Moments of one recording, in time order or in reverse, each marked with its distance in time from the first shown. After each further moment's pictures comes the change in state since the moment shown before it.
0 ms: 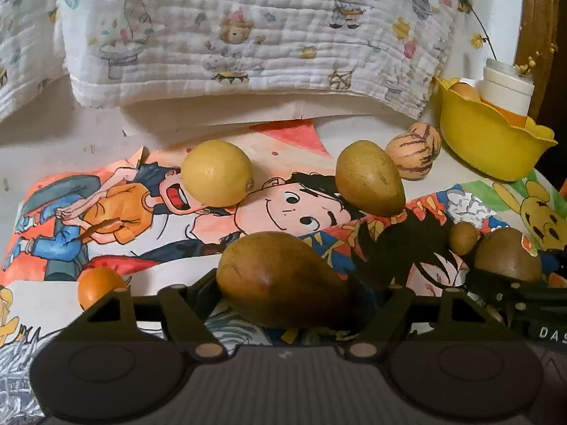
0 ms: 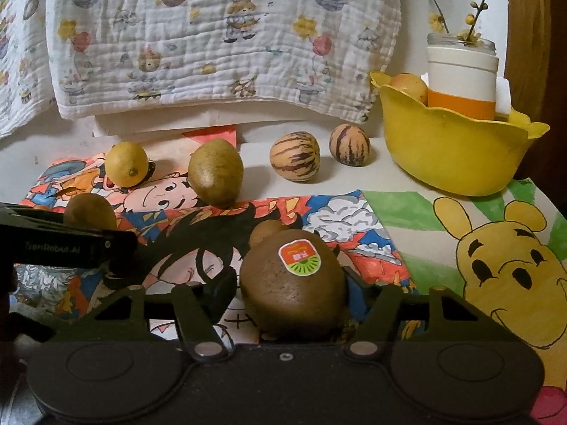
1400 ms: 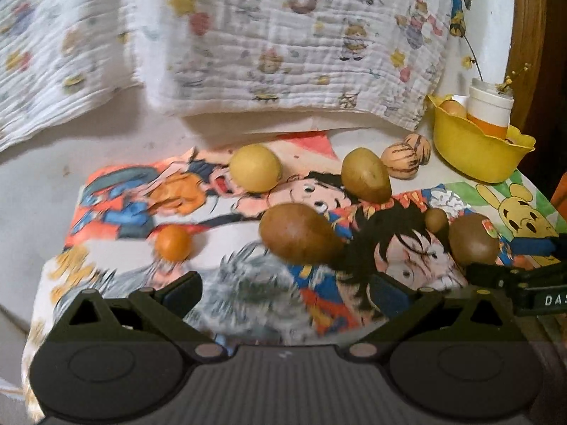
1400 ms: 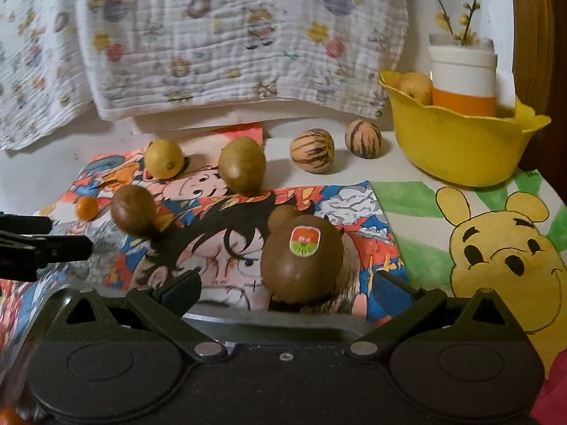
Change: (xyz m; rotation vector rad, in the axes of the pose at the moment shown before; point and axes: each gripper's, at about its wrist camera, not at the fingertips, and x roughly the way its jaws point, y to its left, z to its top) left arm -0.079 0.004 -0.021 -0.033 -0.021 0.050; right arm -0.037 -0.019 0.001 0.005 0.044 0.134
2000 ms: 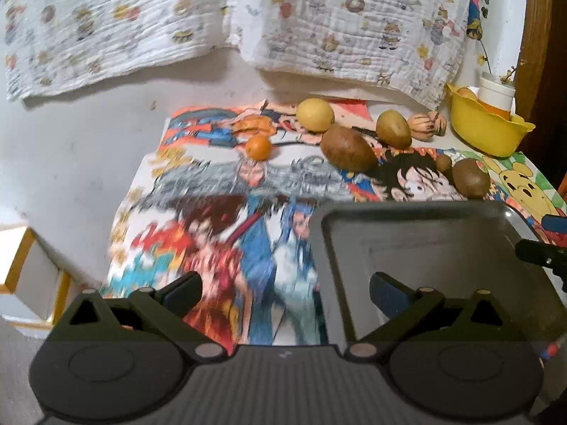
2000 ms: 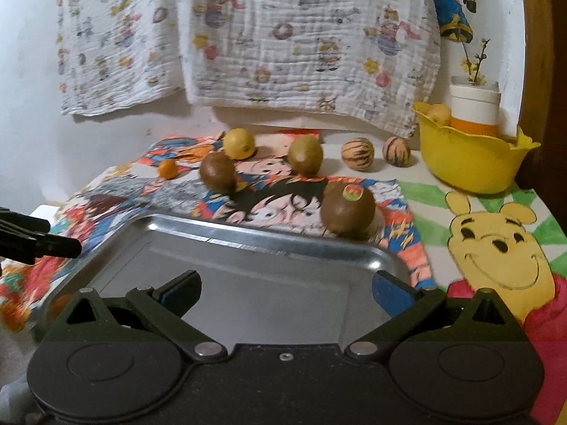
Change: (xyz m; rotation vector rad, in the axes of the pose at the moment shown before) left arm -0.105 0.026 -0.093 -0.108 0.027 0.104; right arm -0.093 0.021 -0.061 -0.163 -0.080 0.101
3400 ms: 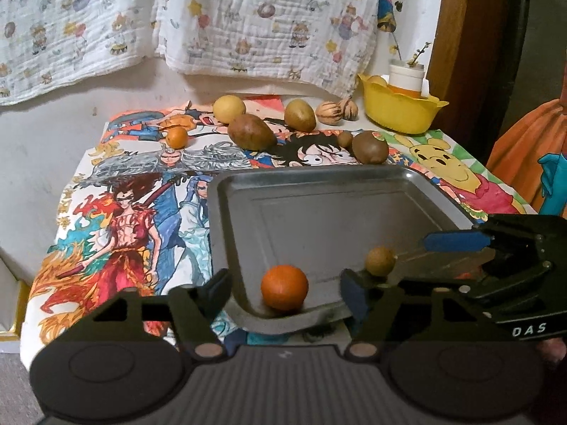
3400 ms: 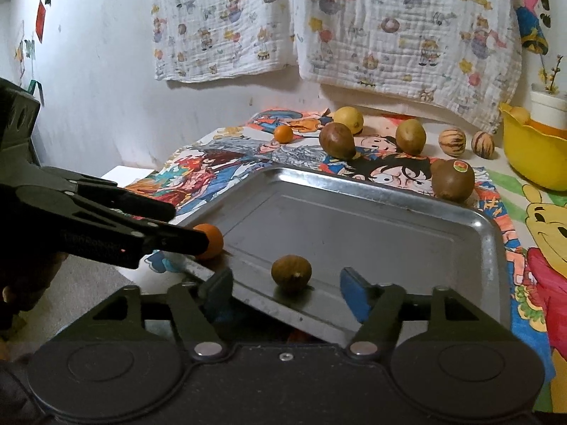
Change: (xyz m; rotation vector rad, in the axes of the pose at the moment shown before) left arm -0.062 -0.048 -0.059 0.073 -0.037 -0.186; right arm -0.062 0.073 -0.044 -0.117 0.046 0.243
